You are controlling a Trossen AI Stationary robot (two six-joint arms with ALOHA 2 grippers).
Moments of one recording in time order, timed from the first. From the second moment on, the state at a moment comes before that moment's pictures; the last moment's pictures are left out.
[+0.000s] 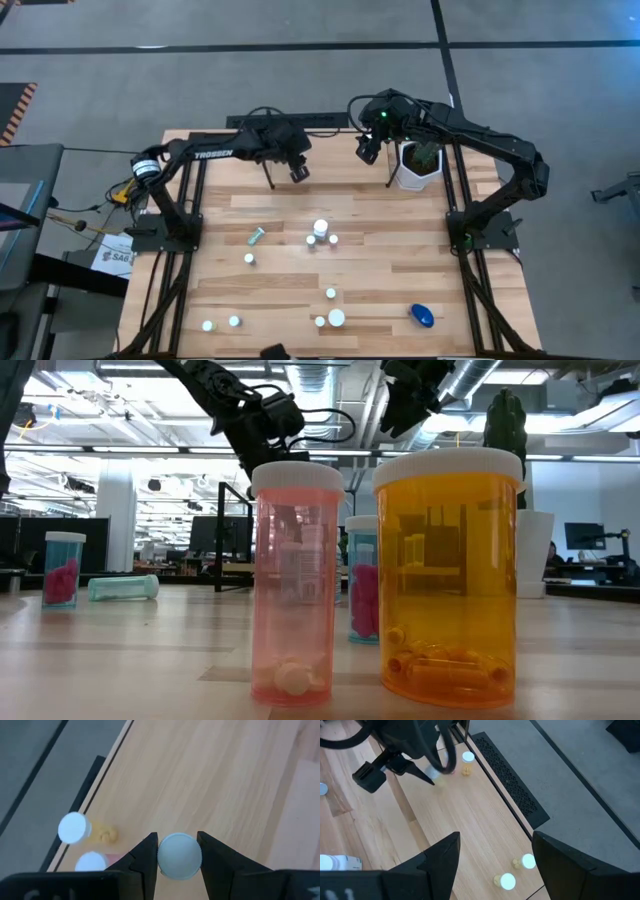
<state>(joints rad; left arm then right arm) 0.49 1.72 1.24 -0.42 -0.12 0.16 -0.40 1.49 1.60 -0.88 0.23 -0.01</state>
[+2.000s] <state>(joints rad) 0.62 1.77 1.24 -0.36 0.07 0.26 -0.40 1.49 1.60 -0.88 0.23 -0.01</state>
